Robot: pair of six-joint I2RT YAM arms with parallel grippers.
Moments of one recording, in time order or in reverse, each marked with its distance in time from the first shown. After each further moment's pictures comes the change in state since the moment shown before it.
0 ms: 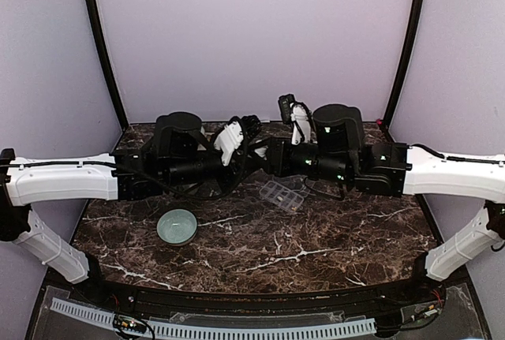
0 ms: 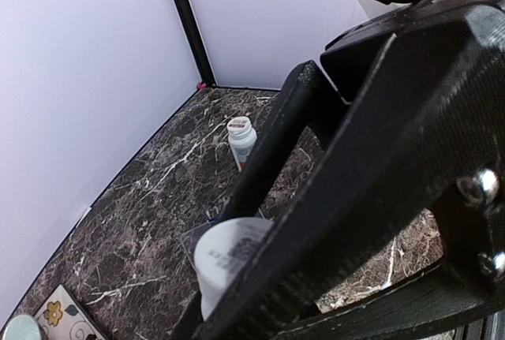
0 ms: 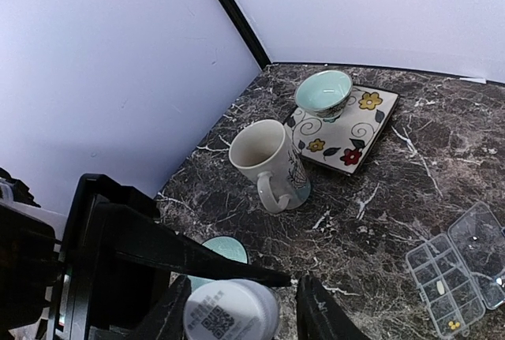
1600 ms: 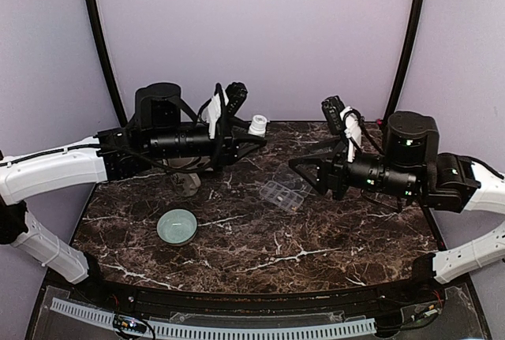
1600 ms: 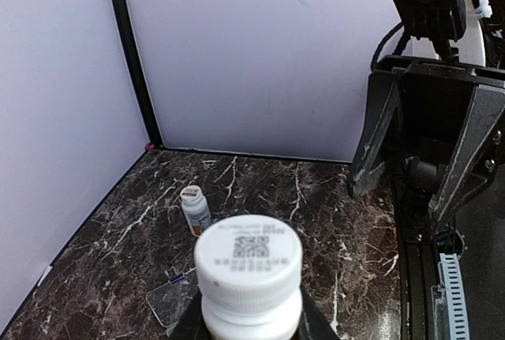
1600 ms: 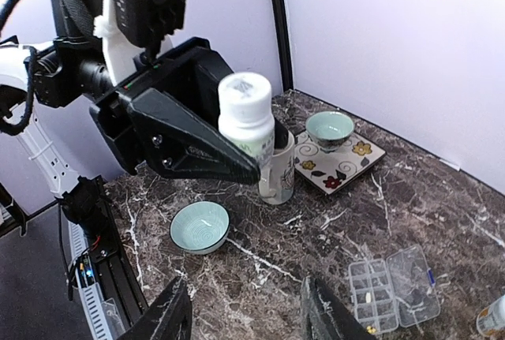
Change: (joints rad) left arm 0.090 -0.040 0.095 -0.002 0.292 -0.056; right arm 0.092 -0.393 -0.154 -0.151 0.026 -0.350
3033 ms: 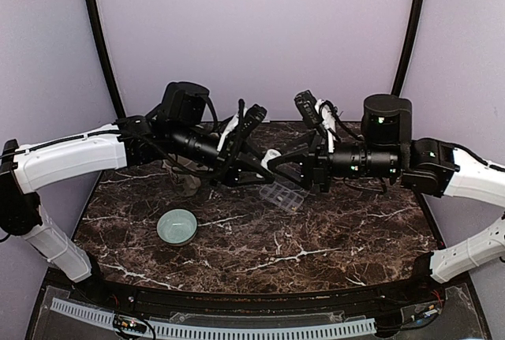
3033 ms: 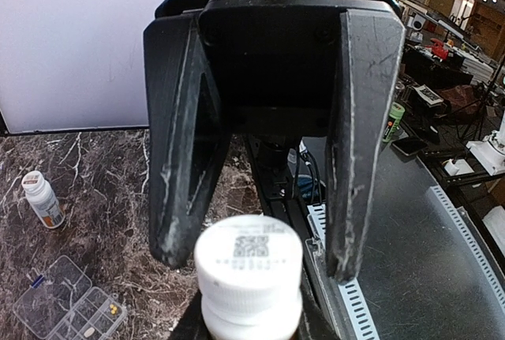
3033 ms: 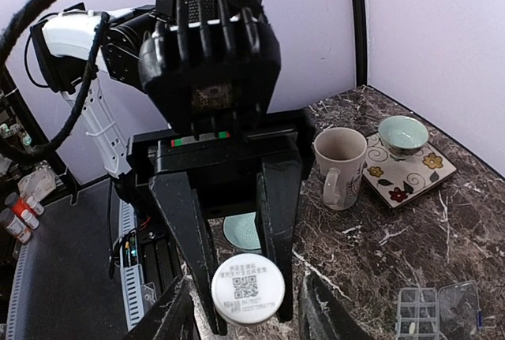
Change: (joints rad) left arm 0.039 0.146 0.153 -0.280 0.568 0.041; right arm -0.123 0.138 0.101 0.034 -0.385 -0.068
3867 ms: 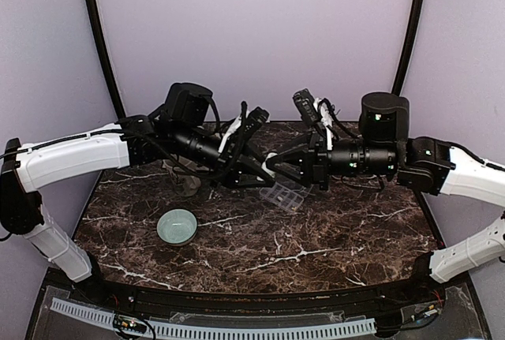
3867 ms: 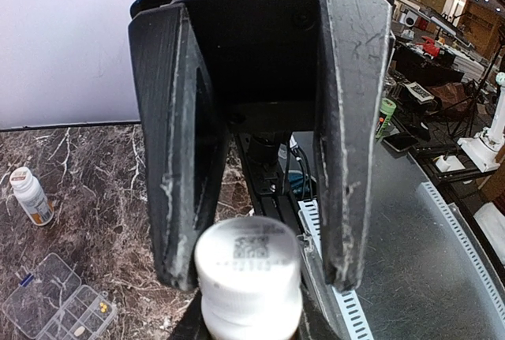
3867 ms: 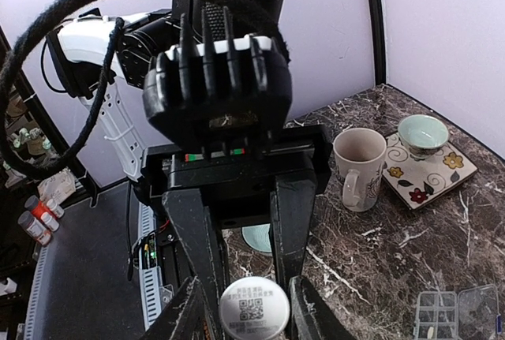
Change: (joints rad) left arm 0.002 0.016 0.013 -0.029 0.031 0.008; right arm -0.032 0.021 0.000 0.030 -0.100 0.045
